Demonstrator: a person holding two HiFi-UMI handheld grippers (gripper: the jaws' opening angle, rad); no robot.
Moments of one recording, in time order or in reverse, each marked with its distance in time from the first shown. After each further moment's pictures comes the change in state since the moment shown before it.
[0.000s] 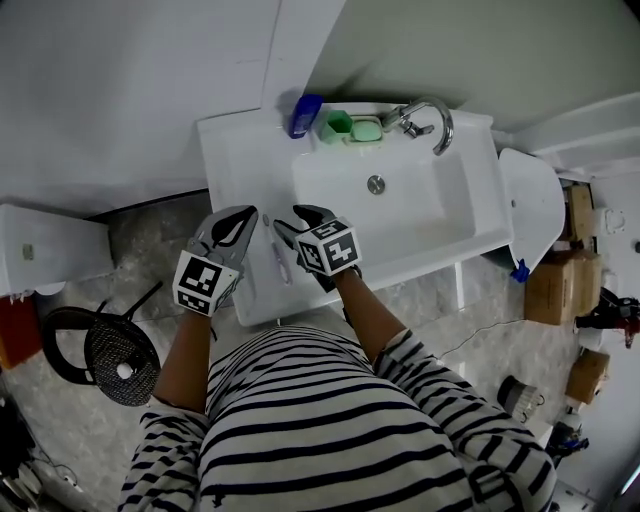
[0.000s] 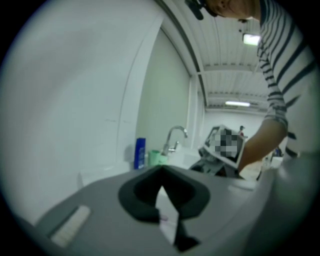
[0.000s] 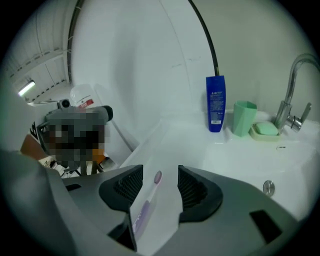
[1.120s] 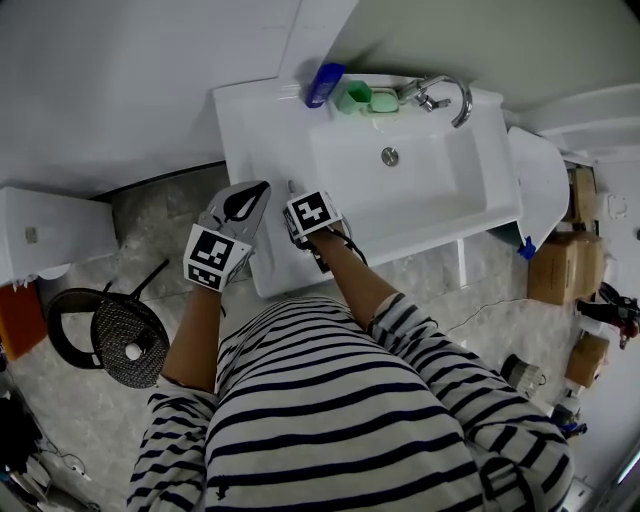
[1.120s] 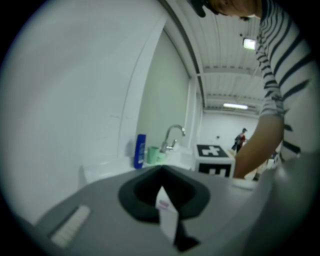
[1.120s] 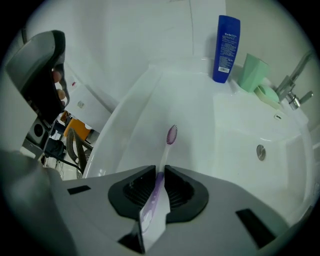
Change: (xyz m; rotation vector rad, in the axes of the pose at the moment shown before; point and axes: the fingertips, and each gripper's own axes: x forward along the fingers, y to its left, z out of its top) left arm -0.021 0.005 -0.018 -0.023 0.001 -0.037; right arm 0.046 0.015 -0.084 0.096 0.473 -0.189
